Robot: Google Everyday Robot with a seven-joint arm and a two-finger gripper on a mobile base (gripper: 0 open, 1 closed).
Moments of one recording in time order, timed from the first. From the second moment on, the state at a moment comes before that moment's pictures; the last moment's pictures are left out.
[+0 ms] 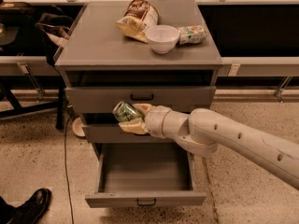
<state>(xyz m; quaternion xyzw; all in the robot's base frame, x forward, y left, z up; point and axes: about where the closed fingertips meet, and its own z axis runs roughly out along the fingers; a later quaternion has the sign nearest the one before) 0.597 0.049 0.718 -0.45 0.66 0.21 0.56</state>
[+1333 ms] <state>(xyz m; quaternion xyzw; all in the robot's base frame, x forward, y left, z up) 0.628 0.037 0.634 -0.41 0.69 0.18 0.57</state>
